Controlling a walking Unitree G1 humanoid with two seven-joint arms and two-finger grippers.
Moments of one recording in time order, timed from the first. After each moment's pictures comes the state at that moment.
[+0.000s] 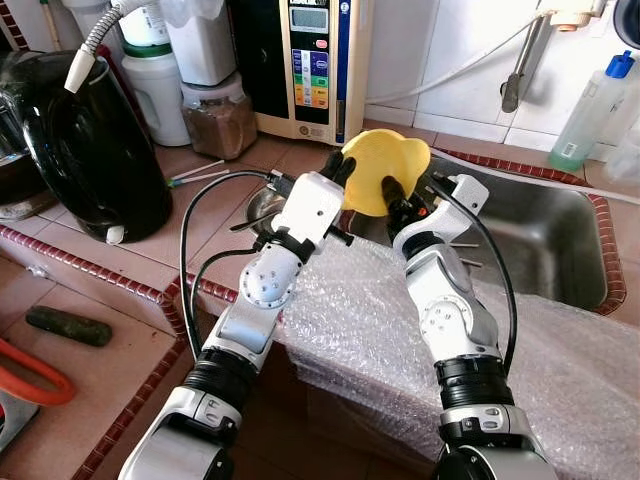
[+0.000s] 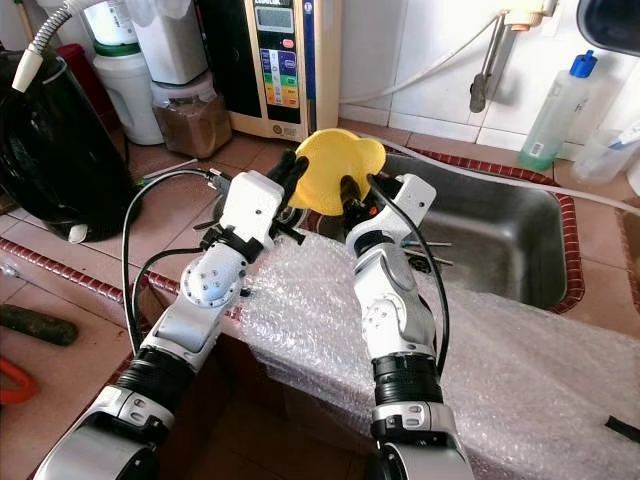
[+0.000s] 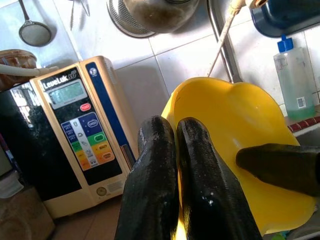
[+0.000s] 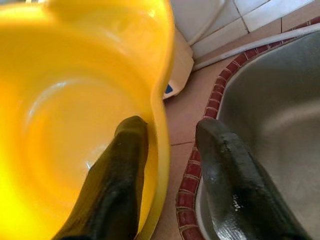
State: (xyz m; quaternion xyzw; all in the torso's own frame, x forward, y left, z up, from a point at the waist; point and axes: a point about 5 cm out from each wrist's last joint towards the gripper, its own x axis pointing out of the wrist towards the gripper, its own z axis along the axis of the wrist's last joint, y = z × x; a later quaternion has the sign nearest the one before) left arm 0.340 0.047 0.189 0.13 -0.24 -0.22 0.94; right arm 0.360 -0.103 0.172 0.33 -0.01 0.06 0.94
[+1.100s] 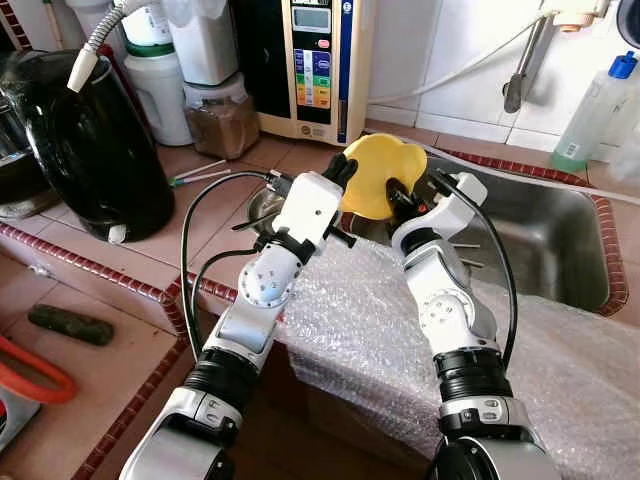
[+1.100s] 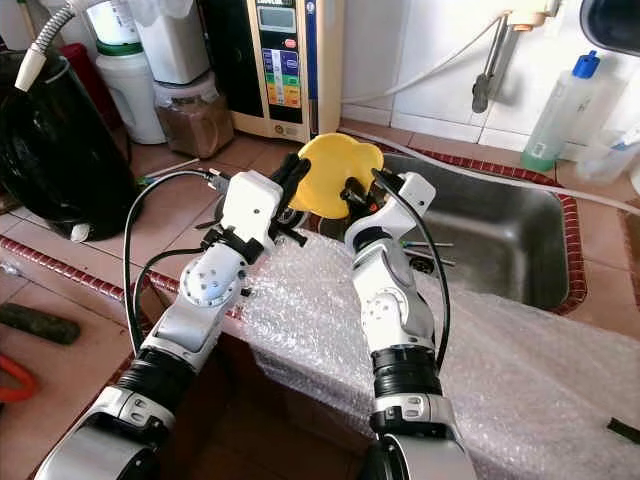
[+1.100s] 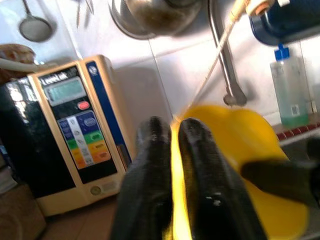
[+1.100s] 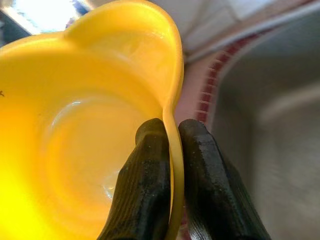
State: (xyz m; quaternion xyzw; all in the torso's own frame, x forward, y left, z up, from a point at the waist) left arm 0.340 0.046 0.192 0.10 -0.24 -0.24 0.94; right arm 0.364 -0.108 0.164 0.36 0.01 0.02 0.93
